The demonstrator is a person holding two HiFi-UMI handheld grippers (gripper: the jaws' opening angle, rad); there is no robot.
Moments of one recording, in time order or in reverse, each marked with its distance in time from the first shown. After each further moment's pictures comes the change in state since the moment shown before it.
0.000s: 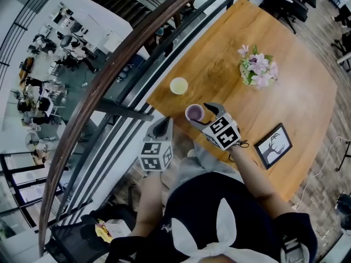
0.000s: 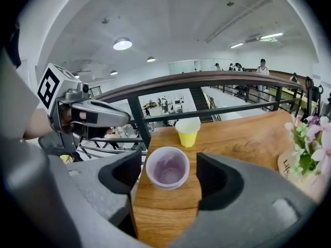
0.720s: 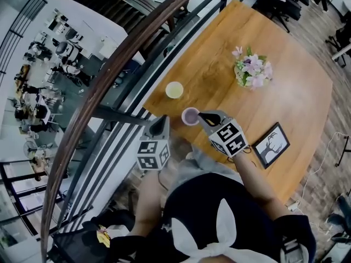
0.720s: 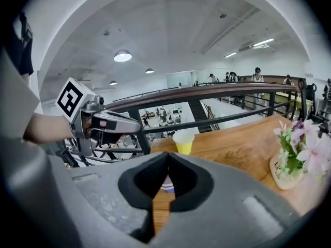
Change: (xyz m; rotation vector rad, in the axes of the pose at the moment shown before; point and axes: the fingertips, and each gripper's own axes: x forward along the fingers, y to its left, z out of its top) left arm 0.009 0.002 0.022 0.015 -0.030 -0.026; right arm -0.039 -0.004 0.019 0.025 -0.130 -0.022
